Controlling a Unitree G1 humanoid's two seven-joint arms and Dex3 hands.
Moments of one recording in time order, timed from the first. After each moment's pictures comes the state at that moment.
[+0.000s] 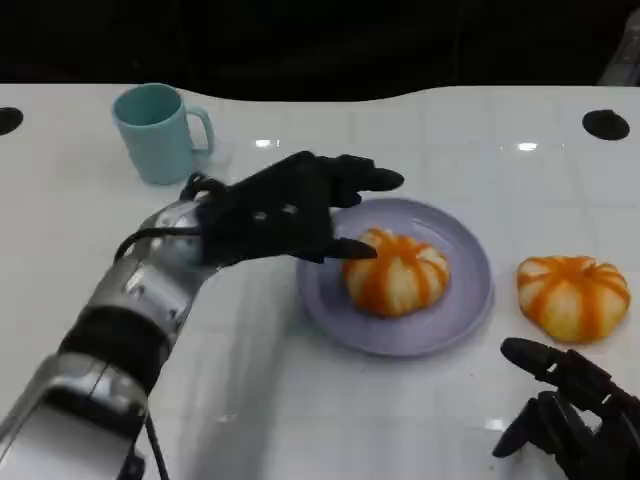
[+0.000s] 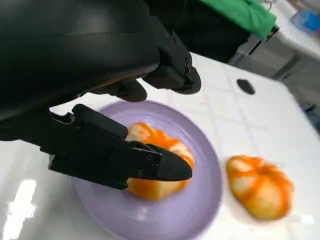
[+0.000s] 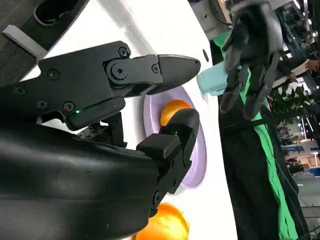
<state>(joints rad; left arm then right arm) -0.77 0.11 -0.24 0.84 0.20 -0.35 -0.45 0.24 0.02 -0.10 0.10 0.38 -0.11 0.47</state>
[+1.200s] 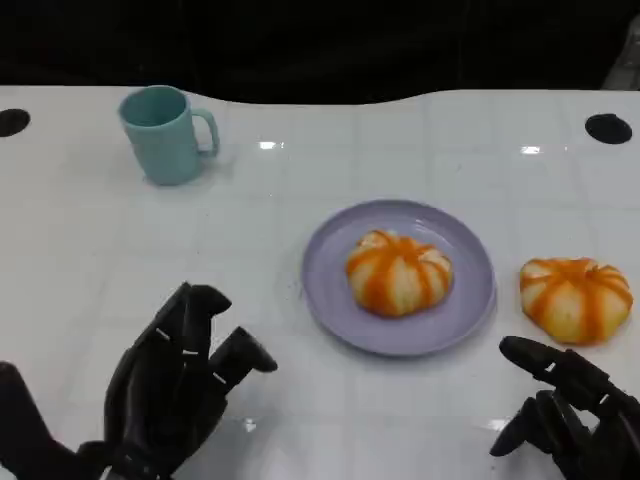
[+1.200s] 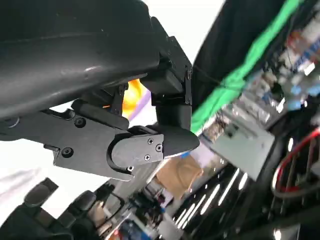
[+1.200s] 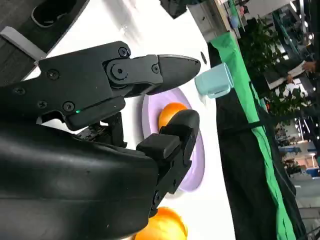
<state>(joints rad) 0.10 -0.16 0.17 -0.06 -0.68 0.32 -0.31 0.24 0.03 -0.10 0.10 0.38 -0.12 0.47</state>
